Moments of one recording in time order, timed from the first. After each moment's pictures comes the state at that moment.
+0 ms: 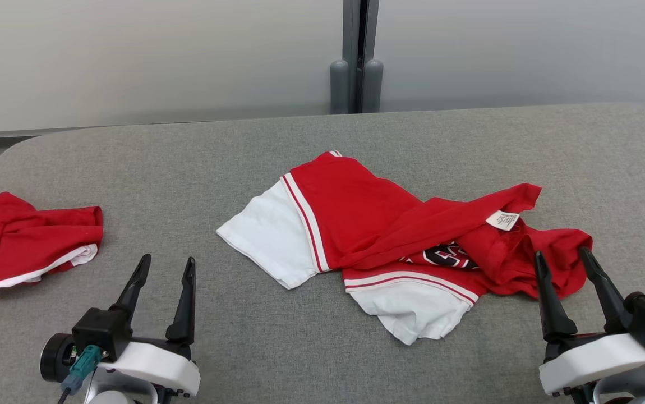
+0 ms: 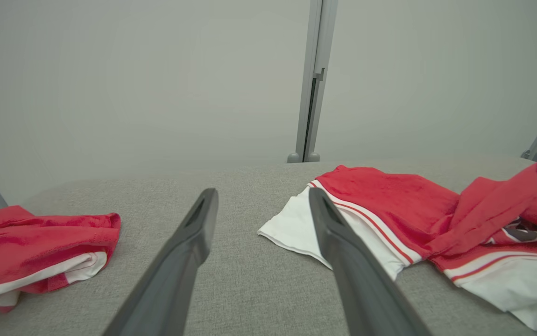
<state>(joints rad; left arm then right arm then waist) -0.09 0.10 -0.09 0.27 -0.20 -0.09 -0.26 0.02 -0.09 0.01 -0.02 0.19 0.13 0.01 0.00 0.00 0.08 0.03</state>
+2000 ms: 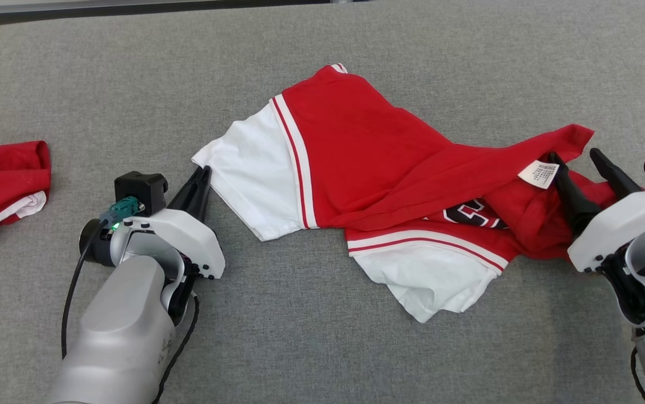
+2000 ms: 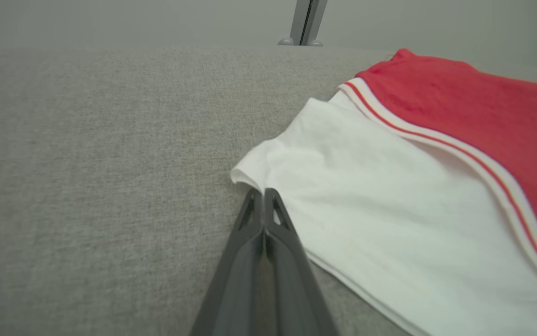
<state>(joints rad) -0.73 0.07 -0.35 1.03 -0.42 -0.13 -0.26 -0.42 -0.30 0.11 0.29 0.43 0.13 0.24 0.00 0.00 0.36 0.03</state>
